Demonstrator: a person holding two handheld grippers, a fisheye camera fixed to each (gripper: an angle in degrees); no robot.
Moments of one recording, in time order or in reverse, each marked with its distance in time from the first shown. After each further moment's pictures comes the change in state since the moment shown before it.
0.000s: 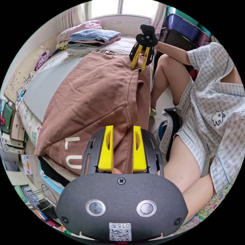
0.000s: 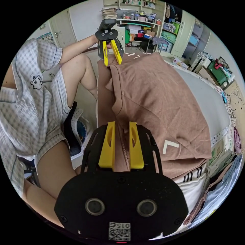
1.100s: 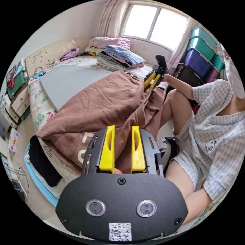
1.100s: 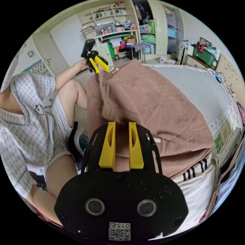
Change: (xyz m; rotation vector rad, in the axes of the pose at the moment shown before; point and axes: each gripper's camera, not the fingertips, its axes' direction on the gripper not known) left arm -0.057 0.035 -0.036 0.290 0.069 -0.237; right arm 0.142 0.039 0.056 0.115 -0.056 0.174
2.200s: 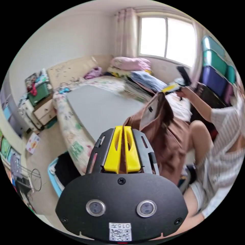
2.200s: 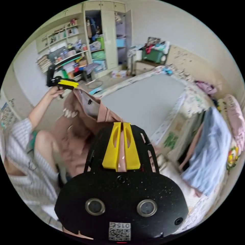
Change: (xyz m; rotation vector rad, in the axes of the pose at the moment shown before) left arm -0.078 -0.073 -0.098 0.241 -0.387 -0.145; right arm 0.176 -0.133 -0.157 0.233 0.441 0.436
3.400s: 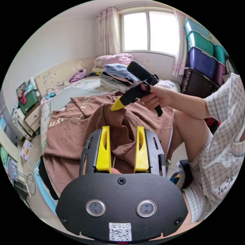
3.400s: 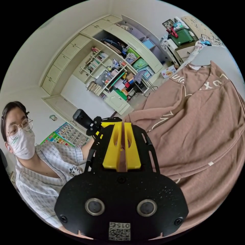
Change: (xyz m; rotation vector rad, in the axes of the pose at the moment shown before) left arm 0.189 0.130 0.017 0.007 0.086 0.122; right arm -0.033 0.122 0.039 0.077 -0.974 0.130
